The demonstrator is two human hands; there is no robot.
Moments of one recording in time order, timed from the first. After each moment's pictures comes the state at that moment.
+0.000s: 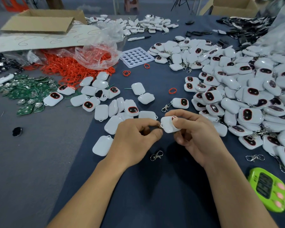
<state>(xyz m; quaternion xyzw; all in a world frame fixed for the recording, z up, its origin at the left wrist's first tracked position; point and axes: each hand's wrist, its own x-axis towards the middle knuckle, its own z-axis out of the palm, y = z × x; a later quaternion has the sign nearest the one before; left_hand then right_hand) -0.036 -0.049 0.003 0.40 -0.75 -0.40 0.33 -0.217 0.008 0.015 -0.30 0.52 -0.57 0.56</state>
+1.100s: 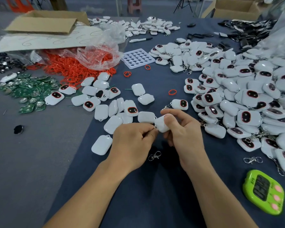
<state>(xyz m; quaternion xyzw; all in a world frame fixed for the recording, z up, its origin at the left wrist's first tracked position) -0.039 -0.038 0.005 0.45 -0.79 -0.29 0.30 -0.183 0.004 0.006 -0.33 0.60 -0.61 0.39</state>
